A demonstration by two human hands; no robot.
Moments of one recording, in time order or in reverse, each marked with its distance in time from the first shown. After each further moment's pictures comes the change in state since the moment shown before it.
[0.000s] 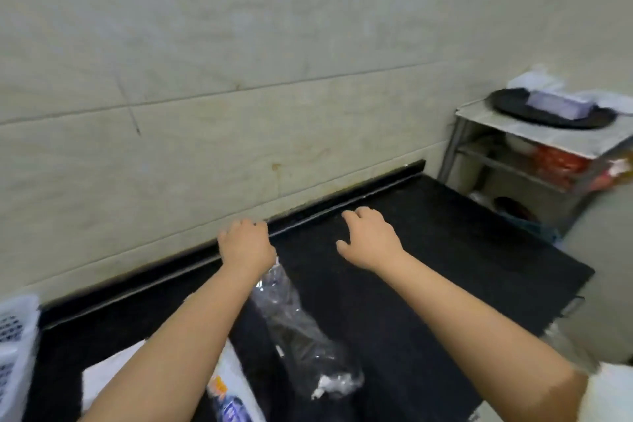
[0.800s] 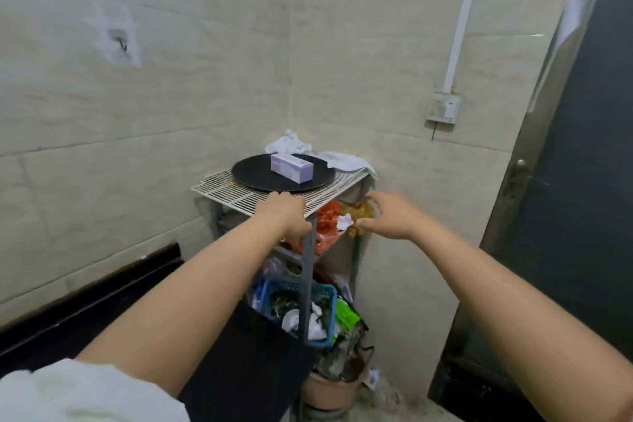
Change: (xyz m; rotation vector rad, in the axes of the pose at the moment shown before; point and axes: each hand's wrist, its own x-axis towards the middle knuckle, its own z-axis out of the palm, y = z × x) left_hand 0.029 0.681 -0.165 -0.072 0.048 0.709; right_hand -0.073 0.608 -0.259 -0.020 0.182 0.418
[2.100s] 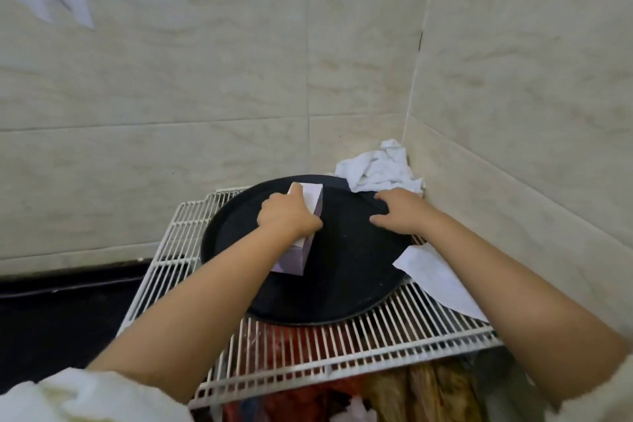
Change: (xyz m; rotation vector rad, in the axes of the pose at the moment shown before) left_hand 0.465 -0.037 0.064 -0.311 0.086 -1.026; right_hand 0.606 0.089 0.085 0.040 -0.332 -0.708
